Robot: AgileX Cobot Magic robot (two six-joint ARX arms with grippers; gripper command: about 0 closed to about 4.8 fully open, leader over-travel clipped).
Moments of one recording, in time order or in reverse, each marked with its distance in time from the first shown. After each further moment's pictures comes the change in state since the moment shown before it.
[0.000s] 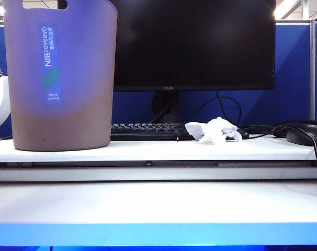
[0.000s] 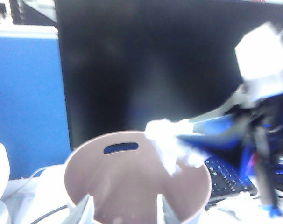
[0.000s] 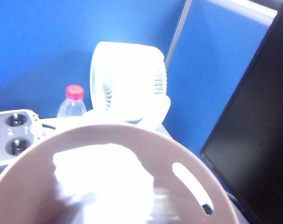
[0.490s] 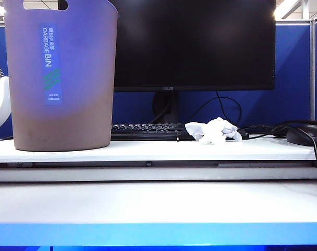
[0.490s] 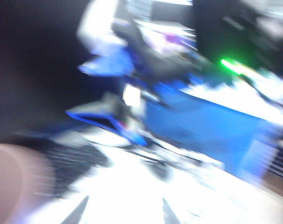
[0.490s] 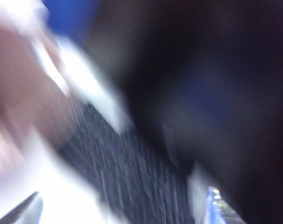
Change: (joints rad) left arm 0.000 0.142 0.002 0.079 0.675 -0.064; right arm -0.091 -0.175 0.027 -0.464 0.501 -0.129
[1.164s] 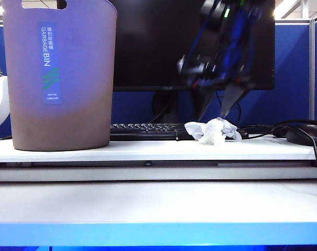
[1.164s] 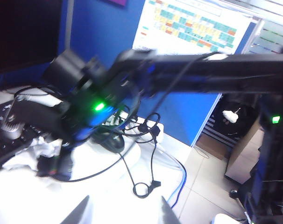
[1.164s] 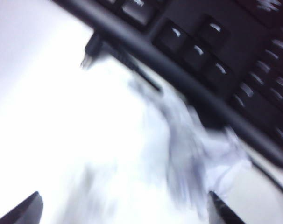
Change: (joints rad) left arm -0.079 0.188 0.000 0.047 0.116 -0.052; right arm -0.287 0.279 -0.272 -0.071 -0.206 0.175
